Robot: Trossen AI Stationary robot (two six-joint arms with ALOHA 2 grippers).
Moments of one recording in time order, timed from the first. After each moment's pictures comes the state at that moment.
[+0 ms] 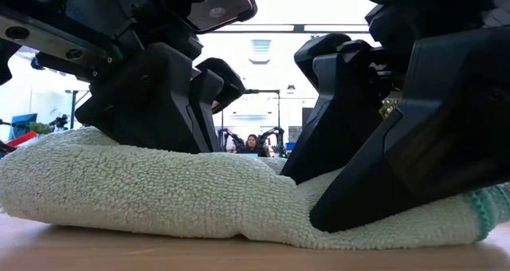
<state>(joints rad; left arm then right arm) -0.53 1.99 1.24 -0.19 -0.14 -0.20 0.65 2.12 1.22 0.03 0.41 0.08</state>
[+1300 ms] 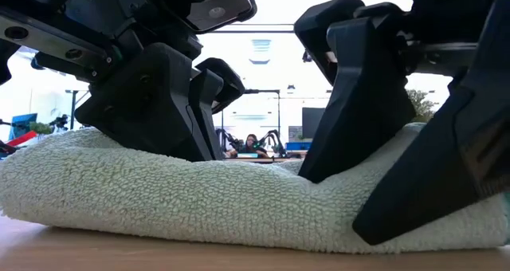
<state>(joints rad) -0.53 1.99 1.24 -0.20 -0.14 -0.20 0.71 2.12 1.30 -0.08 0.39 0.00</state>
